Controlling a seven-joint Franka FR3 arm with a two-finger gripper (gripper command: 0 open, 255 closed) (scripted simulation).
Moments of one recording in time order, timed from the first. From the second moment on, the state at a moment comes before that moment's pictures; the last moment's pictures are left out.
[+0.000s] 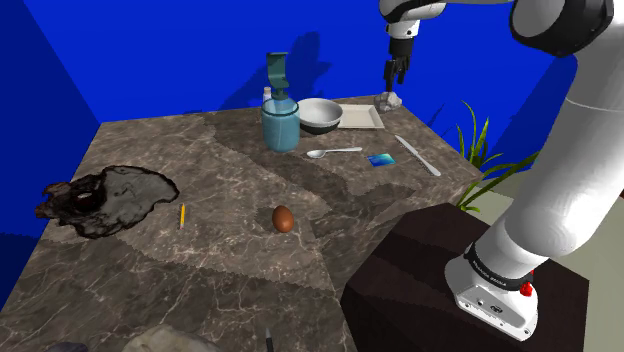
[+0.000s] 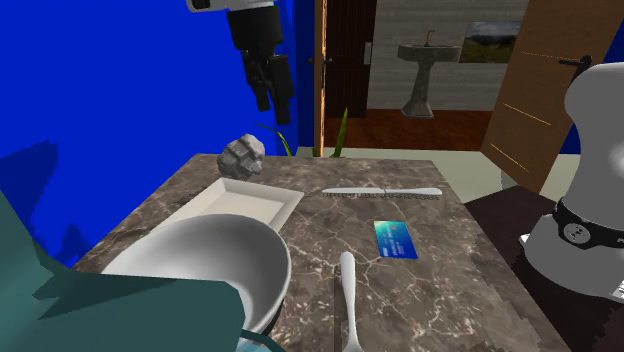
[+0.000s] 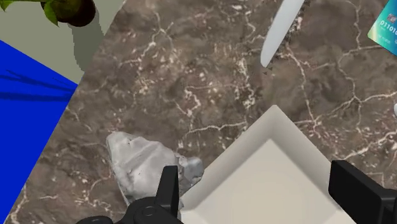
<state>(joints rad) -0.18 0.25 -0.38 -1.68 0.02 1.80 -0.62</state>
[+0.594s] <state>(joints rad) -0.31 0.59 -0.36 -1.27 0.14 1.72 -0.75</state>
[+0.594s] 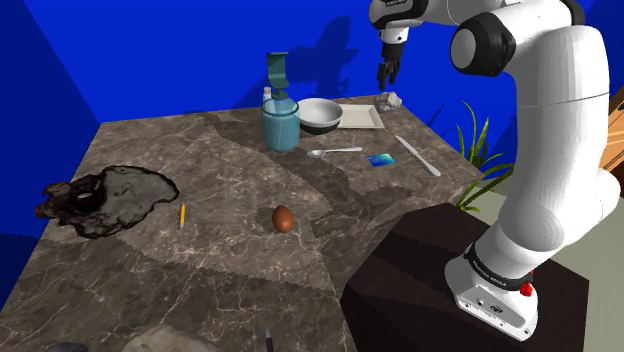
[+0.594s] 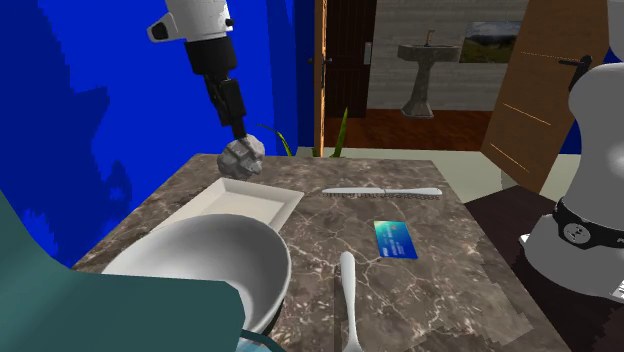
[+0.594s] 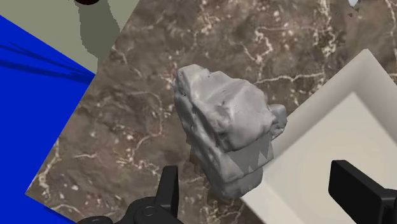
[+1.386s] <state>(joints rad) -0.31 0.61 -0.35 -1.34 0.14 1.80 -0.76</state>
